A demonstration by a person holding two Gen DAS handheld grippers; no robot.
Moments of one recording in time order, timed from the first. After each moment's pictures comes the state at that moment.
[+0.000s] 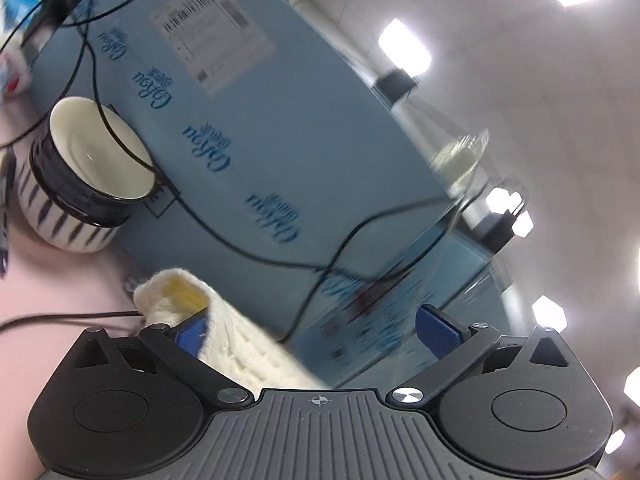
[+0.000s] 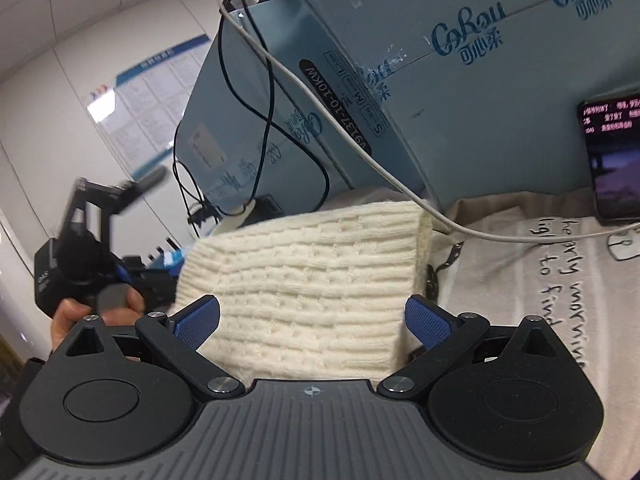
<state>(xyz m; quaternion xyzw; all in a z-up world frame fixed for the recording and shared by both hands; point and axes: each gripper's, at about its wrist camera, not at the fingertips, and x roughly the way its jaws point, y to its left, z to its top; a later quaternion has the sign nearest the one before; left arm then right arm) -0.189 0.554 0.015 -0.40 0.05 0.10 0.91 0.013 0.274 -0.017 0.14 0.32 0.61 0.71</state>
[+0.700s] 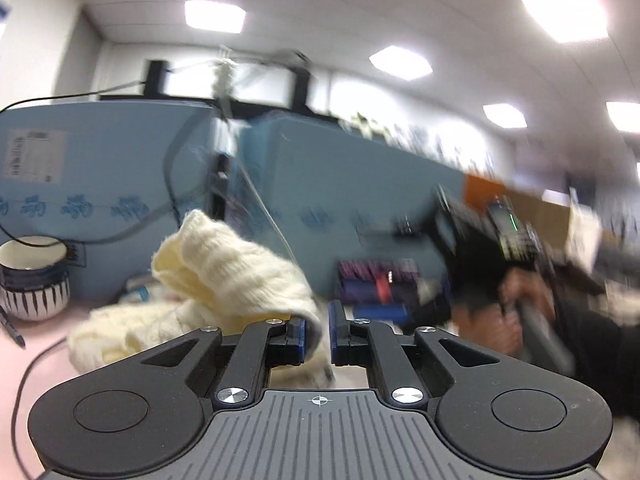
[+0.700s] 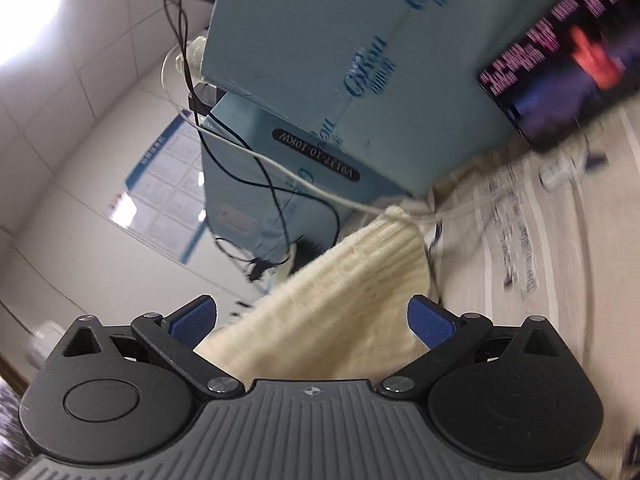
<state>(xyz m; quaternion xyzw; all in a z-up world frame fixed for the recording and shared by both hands) -0.283 0.364 0.027 -0.05 0.12 0.01 0.99 0.044 0.190 -0.014 0.33 0.42 0.58 0.62</state>
